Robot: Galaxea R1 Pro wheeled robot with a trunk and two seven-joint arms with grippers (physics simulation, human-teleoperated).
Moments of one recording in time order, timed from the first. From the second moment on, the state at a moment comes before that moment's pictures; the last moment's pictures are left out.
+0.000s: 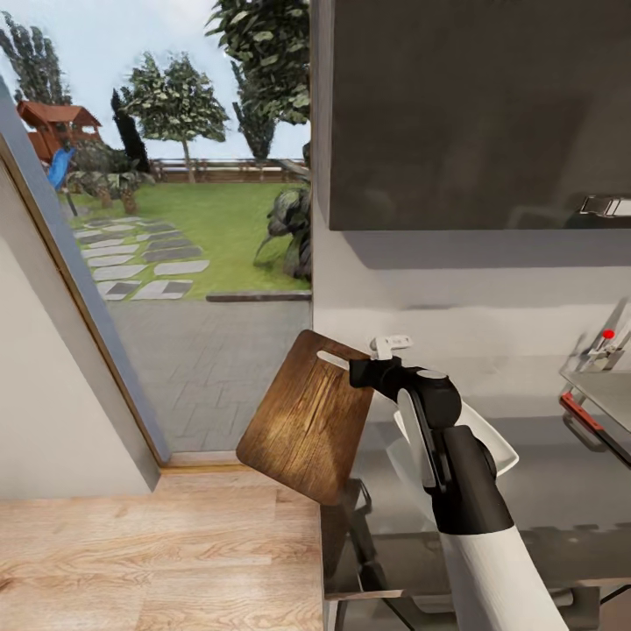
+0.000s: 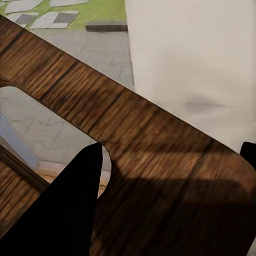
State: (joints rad) left arm 0.35 0.04 -0.02 -0.97 0.00 -0.13 0.00; right arm -0.69 0.17 0.13 -1.53 0.00 0.92 0.09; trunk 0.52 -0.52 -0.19
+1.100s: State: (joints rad) left arm 0.35 0.04 -0.02 -0.95 0.00 -0.13 0.00; right arm -0.69 0.17 0.13 -1.53 -0.01 0.92 0.09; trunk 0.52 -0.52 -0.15
